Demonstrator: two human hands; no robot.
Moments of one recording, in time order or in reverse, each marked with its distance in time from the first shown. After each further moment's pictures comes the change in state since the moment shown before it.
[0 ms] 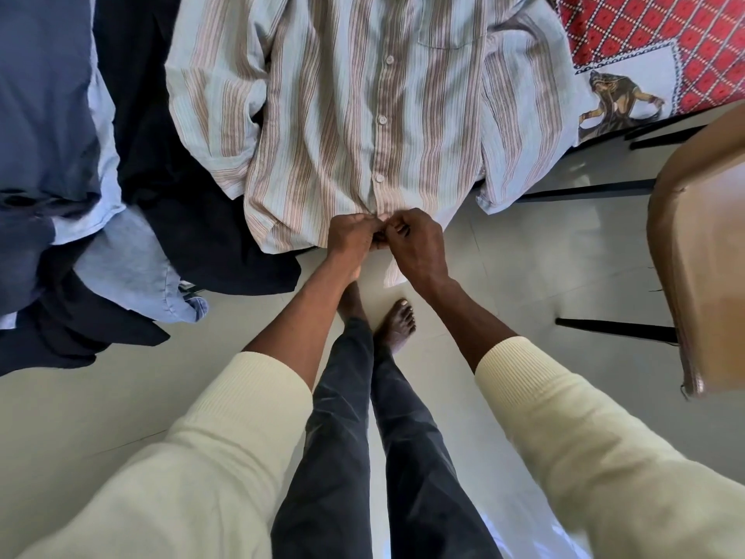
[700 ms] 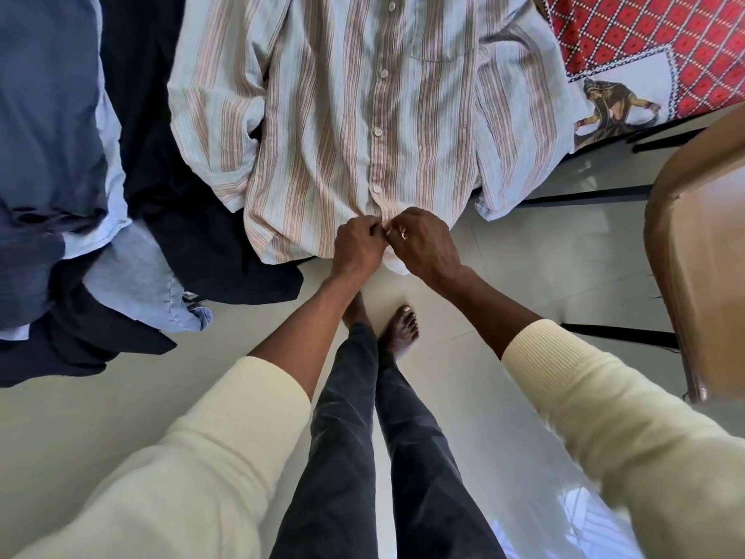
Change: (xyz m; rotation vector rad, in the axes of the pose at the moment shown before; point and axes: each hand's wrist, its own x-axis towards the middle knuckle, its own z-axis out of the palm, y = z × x) left_hand 0.016 -0.010 0.008 0.765 0.079 0.402; right_hand 0.021 0.010 -0.025 -0.277 -0.066 -0.357
